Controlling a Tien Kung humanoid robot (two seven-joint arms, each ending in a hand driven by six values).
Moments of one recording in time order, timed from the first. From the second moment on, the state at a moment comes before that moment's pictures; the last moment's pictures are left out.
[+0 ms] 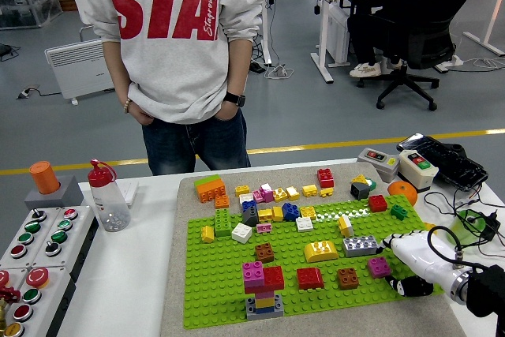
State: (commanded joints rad) left arm -0.13 0.04 -1.36 -0.18 1.50 0.08 0.25; right arm 0.53 -0.64 0.62 1.36 -2.01 -0.08 -0.23
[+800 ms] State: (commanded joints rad) left arm -0.12 0.04 -1.36 -0.18 1.50 0.08 0.25; right arm 0.53 -0.63 0.60 1.35 -2.03 -0.11 -0.22
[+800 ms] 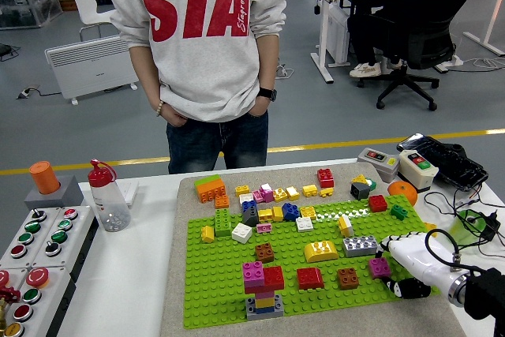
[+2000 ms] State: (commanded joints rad) left arm -0.14 0.04 -1.35 -0.18 1.49 0.08 0.25; right arm 0.52 -0.64 0.64 1.35 -2.01 -0.16 -0.20
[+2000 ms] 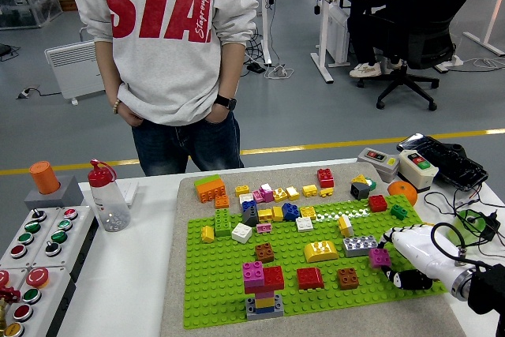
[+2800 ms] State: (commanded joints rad) left arm -0.13 0.04 -1.35 -0.18 1.49 0.08 0.25; right arm 0.59 -0.70 0.69 1.72 -1.78 -0.05 -0.26
